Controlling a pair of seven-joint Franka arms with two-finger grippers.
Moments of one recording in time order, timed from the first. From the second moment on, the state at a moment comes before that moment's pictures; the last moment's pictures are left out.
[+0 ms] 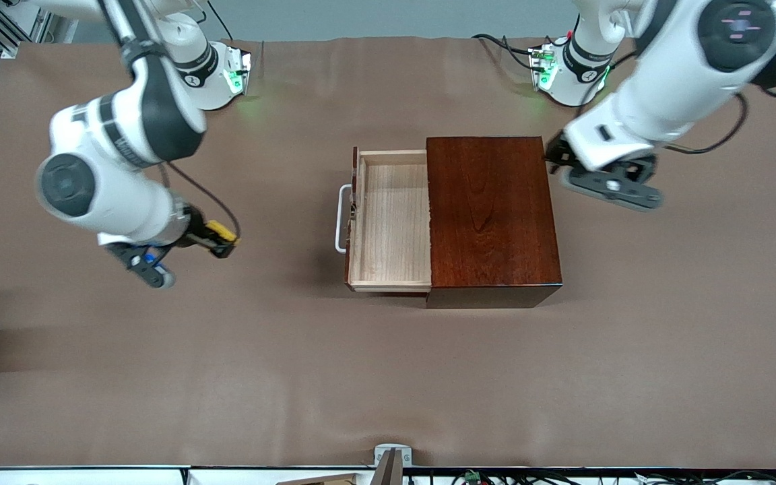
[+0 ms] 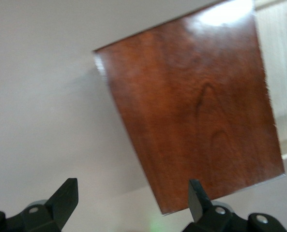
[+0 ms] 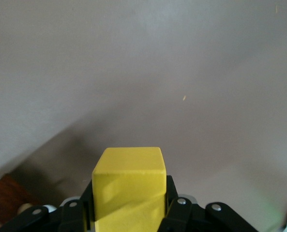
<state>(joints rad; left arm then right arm) -0.13 0.09 -0.31 -1.60 -0.01 1.57 -0.04 0.26 0.29 -0.03 -1.63 0.13 1.76 0.78</state>
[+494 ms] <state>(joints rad) -0.17 0.26 -0.53 -1.51 -0.01 1.65 0.03 0.11 0.32 -0.03 -1.70 0.08 1.81 0.33</state>
